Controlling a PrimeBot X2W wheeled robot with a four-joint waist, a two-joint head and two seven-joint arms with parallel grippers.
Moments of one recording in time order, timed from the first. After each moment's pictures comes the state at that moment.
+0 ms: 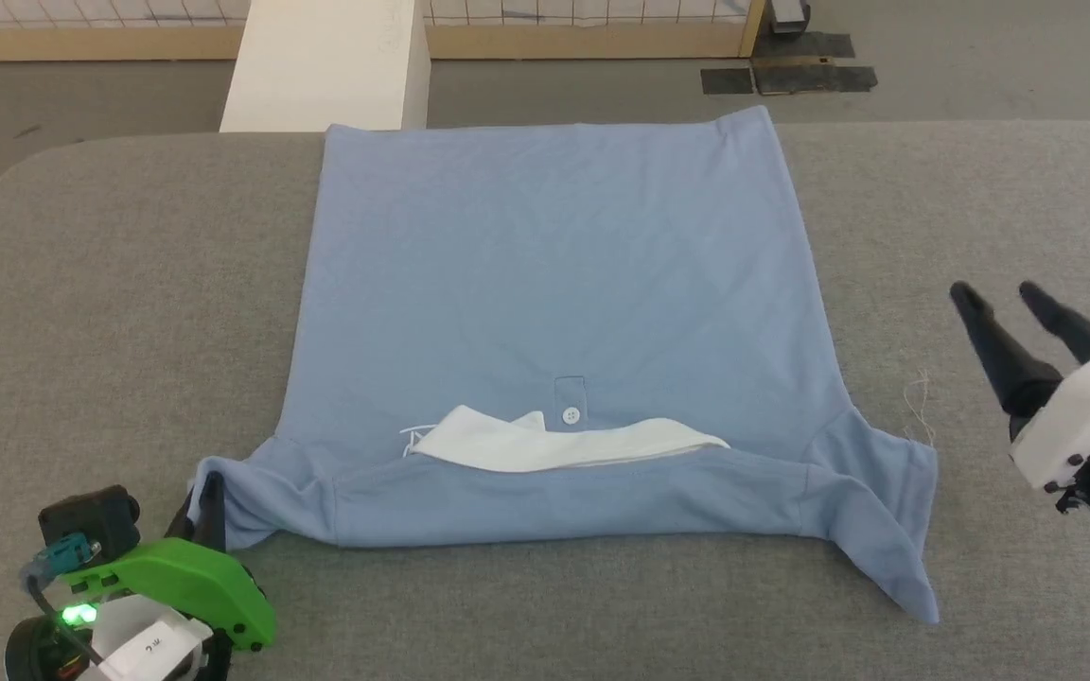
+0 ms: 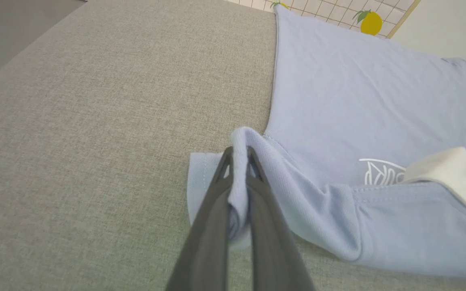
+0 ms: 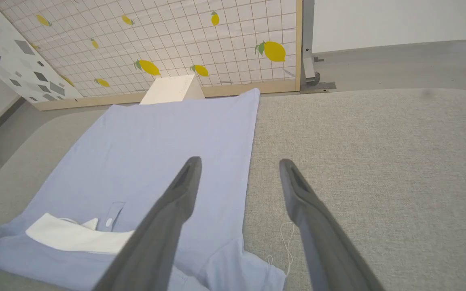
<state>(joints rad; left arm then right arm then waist) -0.01 0.32 -0.10 0.06 -0.55 0.14 0.09 -0.23 -0.21 -0.15 -0.16 0.47 0.13 0.63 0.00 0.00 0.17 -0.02</state>
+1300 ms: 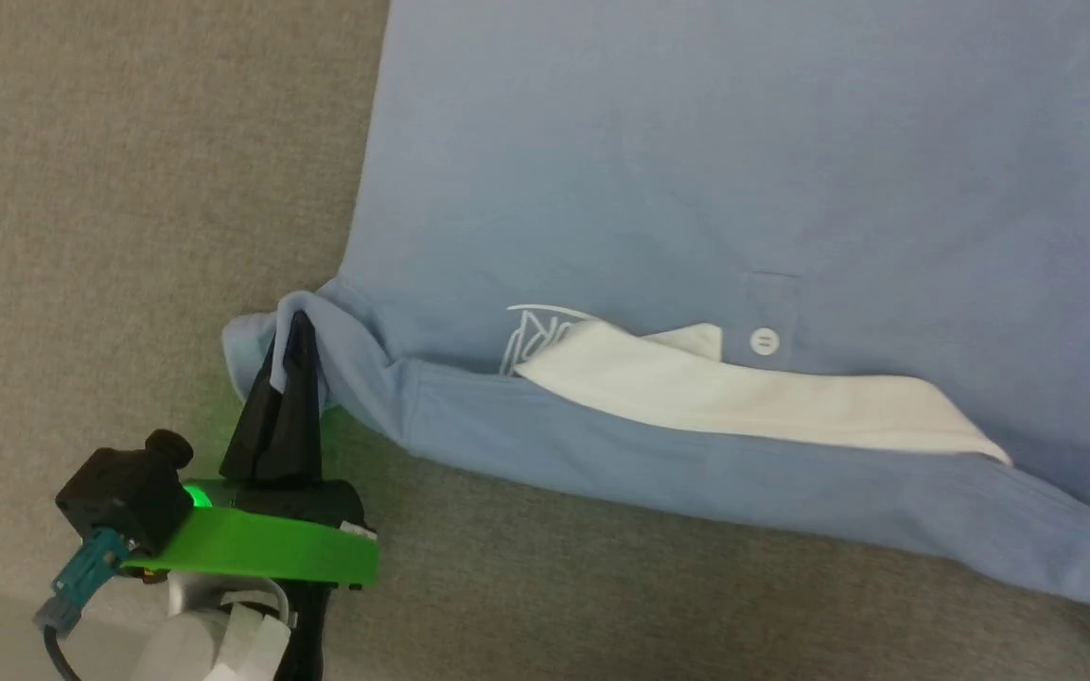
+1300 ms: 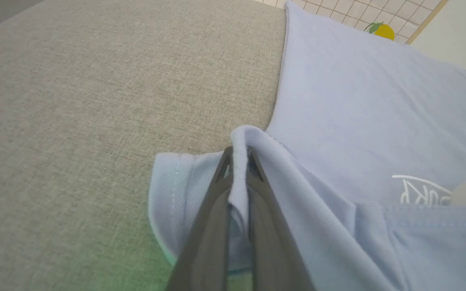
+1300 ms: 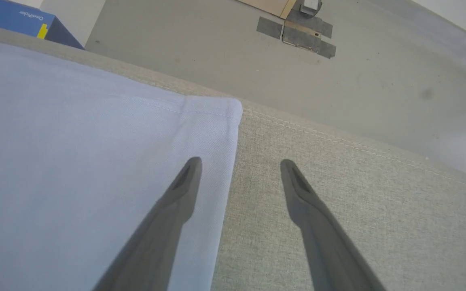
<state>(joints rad) -0.05 0.22 -0.22 -0.29 -0.51 0.12 -0.13 -1.19 -0.38 -0.07 0.33 0.00 0.13 1.04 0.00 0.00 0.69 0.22</state>
